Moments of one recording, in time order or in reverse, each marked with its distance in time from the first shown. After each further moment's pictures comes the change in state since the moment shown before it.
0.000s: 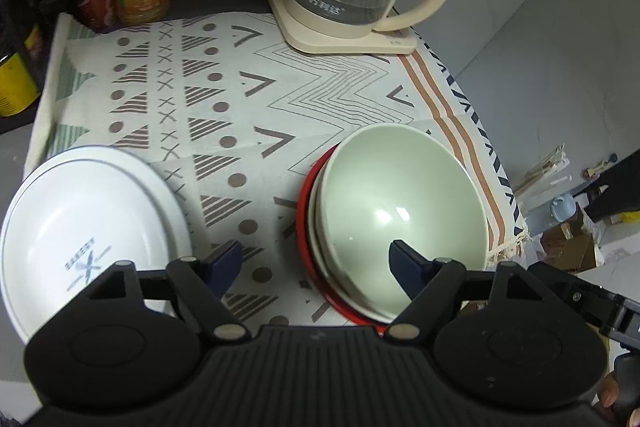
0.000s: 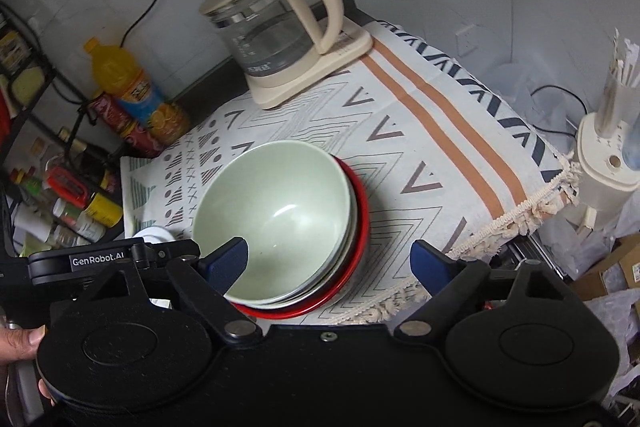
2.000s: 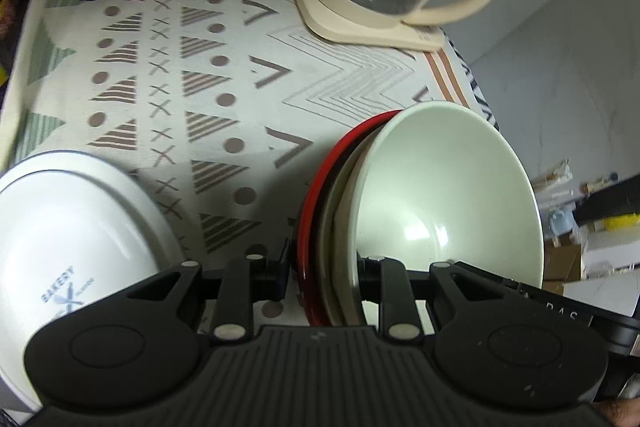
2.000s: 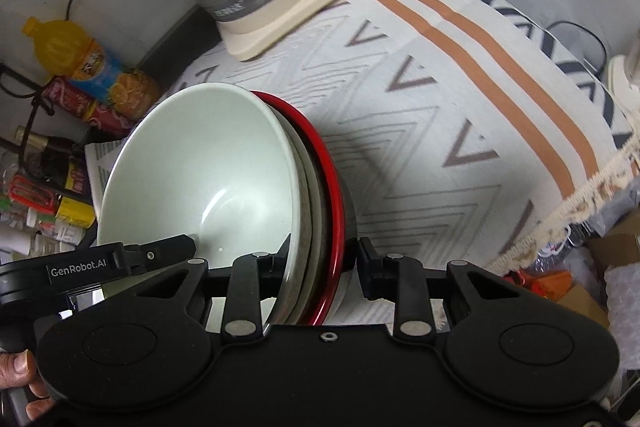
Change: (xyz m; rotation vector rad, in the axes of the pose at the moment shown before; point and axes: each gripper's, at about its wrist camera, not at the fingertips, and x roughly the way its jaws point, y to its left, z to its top) left arm 0.039 0.035 0.030 -0.092 0.070 -0.051; right arm 0.099 0.017 0.025 0.066 0.190 -0.003
